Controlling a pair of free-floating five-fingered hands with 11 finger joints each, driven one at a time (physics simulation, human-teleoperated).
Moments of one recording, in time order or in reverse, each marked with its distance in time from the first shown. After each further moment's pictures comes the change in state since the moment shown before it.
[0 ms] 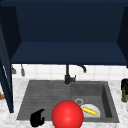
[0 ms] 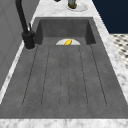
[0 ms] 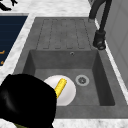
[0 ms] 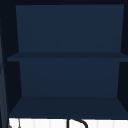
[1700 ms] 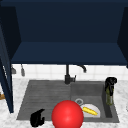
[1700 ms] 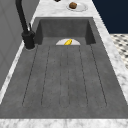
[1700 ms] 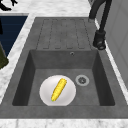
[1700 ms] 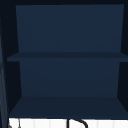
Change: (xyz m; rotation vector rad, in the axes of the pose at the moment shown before) left hand 0.000 0.000 0.000 0.000 0.000 0.000; right hand 0.175 0.002 0.194 0.022 -0.023 -0.022
